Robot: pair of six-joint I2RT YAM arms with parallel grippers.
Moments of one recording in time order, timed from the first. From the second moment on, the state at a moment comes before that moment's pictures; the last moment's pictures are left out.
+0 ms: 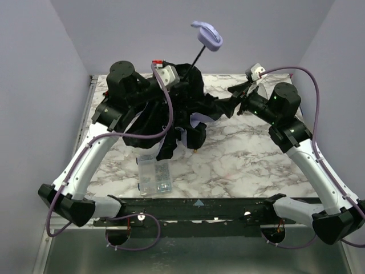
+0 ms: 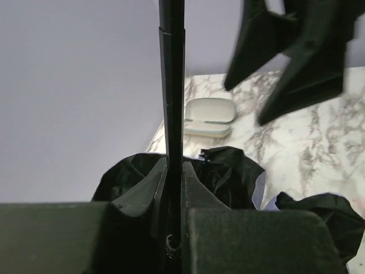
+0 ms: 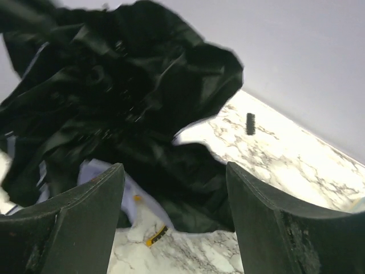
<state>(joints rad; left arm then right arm) -0.52 1.26 1.50 -0.20 0.65 0.41 0.42 1.11 1.20 -0.12 -0.37 0.00</state>
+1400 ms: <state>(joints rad) -0.45 1.48 1.63 -0.07 0.97 -0.01 0.50 1.38 1.19 -0.04 -0.89 -0.05</state>
